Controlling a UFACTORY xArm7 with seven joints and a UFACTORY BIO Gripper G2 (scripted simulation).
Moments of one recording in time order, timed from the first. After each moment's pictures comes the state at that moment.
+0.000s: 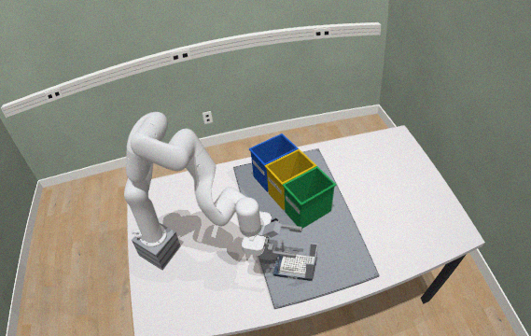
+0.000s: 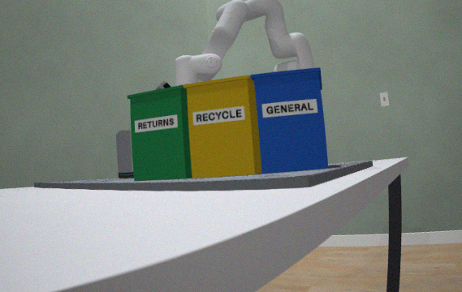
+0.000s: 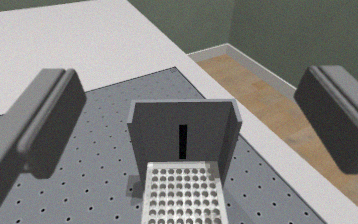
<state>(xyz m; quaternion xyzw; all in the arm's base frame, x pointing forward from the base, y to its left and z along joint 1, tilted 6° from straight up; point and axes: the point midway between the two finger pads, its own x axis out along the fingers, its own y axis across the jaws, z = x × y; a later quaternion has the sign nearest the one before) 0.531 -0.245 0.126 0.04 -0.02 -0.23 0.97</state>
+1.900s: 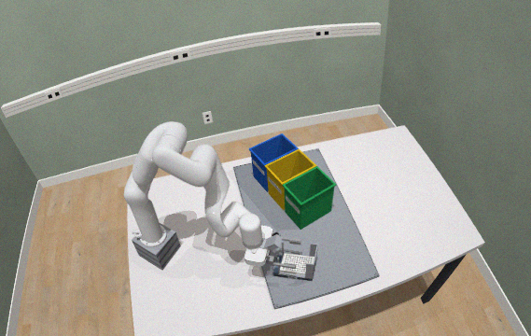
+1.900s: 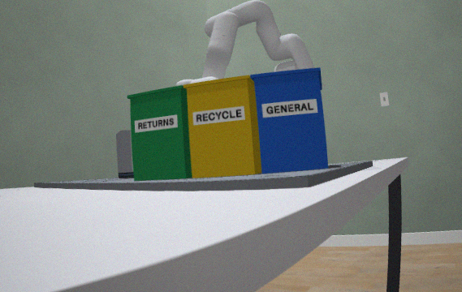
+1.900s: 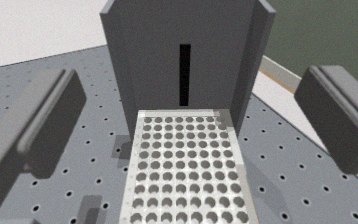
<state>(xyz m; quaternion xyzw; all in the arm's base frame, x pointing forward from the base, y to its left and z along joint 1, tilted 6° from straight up) 0.537 -0.239 0.041 0.04 -0.02 -0.23 0.97</state>
